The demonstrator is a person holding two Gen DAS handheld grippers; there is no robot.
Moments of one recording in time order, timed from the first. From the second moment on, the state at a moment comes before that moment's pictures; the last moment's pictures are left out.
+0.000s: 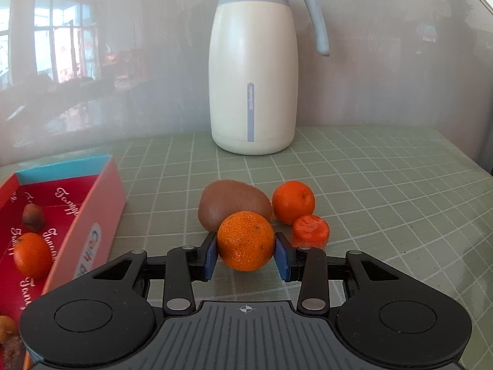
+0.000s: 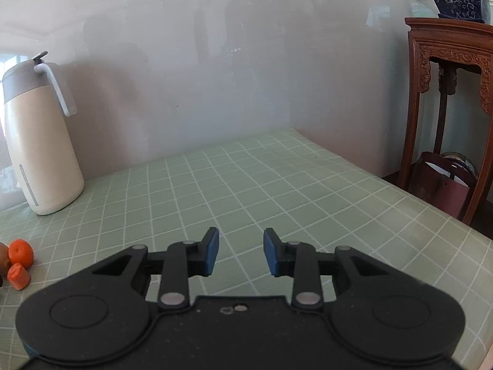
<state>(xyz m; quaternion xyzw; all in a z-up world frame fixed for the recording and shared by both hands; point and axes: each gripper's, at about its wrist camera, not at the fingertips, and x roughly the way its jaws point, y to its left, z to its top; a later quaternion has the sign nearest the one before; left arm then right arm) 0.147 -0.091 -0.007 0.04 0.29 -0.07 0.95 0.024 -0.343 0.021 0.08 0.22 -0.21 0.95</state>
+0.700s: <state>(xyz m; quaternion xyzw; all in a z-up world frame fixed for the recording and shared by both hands) 0.104 -0.037 0.025 0.03 0.25 -0.06 0.97 0.042 -0.290 0.028 0.07 0.23 -0.17 0.96</state>
